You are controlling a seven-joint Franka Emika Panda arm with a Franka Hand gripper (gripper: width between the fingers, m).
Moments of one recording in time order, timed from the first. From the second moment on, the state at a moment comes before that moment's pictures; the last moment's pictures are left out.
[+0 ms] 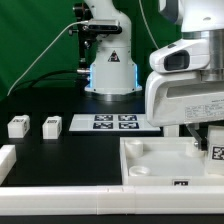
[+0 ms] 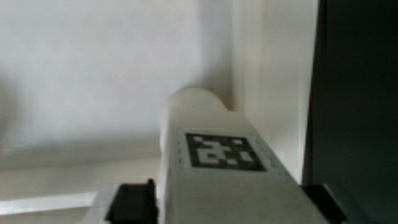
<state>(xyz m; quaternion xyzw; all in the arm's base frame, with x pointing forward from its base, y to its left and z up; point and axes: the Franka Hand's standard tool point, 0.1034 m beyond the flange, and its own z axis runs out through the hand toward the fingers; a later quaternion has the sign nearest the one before) 0.613 0.120 0.065 -1.00 0.02 -0.02 0.06</state>
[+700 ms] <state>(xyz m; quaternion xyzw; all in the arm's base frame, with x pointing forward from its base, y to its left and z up) 0.614 0.119 0.065 -0.99 0.16 -0.01 0.06</state>
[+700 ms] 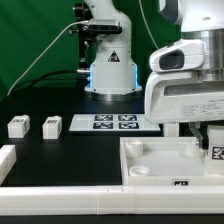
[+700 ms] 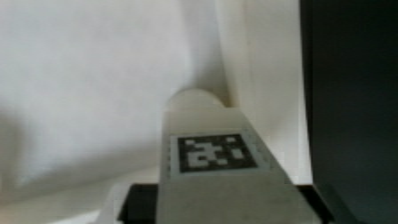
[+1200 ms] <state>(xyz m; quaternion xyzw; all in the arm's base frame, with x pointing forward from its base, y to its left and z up) 0.613 0.119 0.065 -0.89 0.45 0.01 0.07</state>
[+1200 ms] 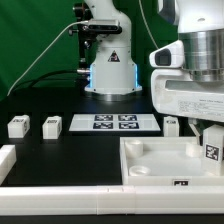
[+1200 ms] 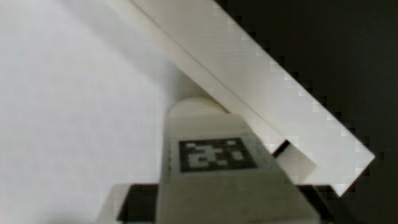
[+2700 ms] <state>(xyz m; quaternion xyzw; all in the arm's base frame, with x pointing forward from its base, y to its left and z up) 0.611 0.128 0.065 -0.68 0.73 0.04 0.07</state>
